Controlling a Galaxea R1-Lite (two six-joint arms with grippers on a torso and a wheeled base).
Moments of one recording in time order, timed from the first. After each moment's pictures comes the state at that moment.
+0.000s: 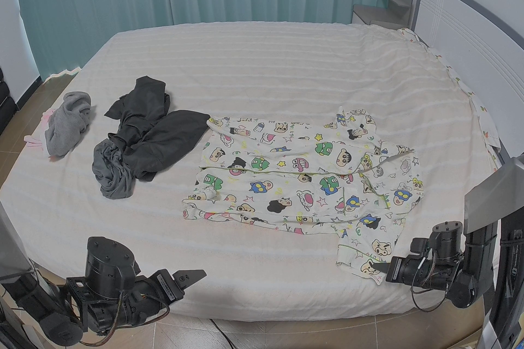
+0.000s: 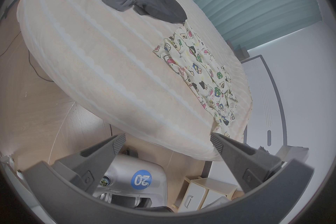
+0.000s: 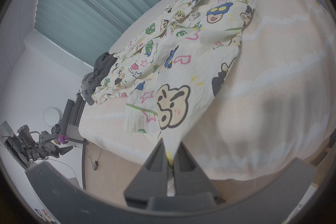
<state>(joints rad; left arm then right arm) -0.59 1.75 -0.11 -0.98 0.04 -1.05 0.22 2.33 -0.12 -1.55 0.29 0.50</state>
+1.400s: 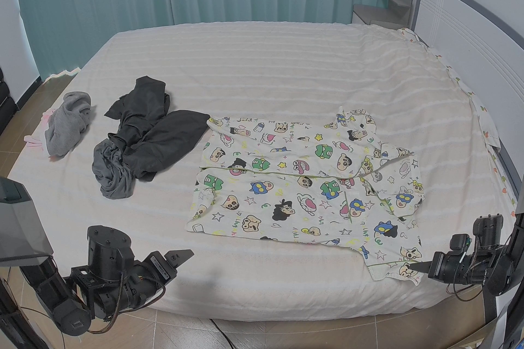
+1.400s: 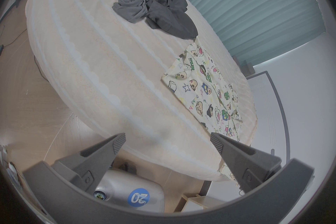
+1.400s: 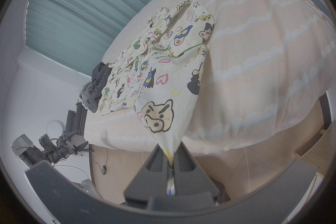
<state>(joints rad) -0.46 1.89 -0.12 -1.14 0.07 -1.05 -0.07 2.03 -0.02 -1.23 0.50 0.39</state>
